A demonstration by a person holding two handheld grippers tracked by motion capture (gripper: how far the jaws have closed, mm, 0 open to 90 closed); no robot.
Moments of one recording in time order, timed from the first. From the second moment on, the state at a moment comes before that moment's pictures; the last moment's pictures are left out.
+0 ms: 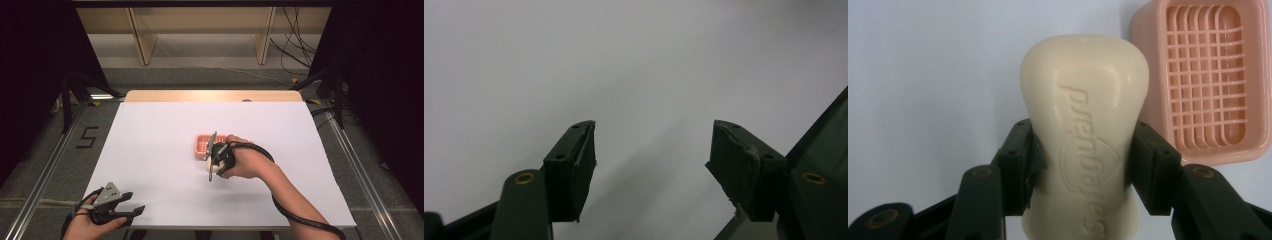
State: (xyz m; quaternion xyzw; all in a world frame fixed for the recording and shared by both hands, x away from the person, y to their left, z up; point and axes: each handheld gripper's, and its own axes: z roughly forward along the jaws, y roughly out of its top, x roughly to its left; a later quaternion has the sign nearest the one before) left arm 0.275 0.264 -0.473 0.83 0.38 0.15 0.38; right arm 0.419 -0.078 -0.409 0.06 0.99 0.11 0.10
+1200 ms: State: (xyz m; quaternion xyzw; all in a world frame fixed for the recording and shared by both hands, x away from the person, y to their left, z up) left arm 0.274 0.264 -0.473 0.83 0.38 0.15 0.38; right arm 0.441 -0.078 -0.402 0.08 0.98 0.12 0.14
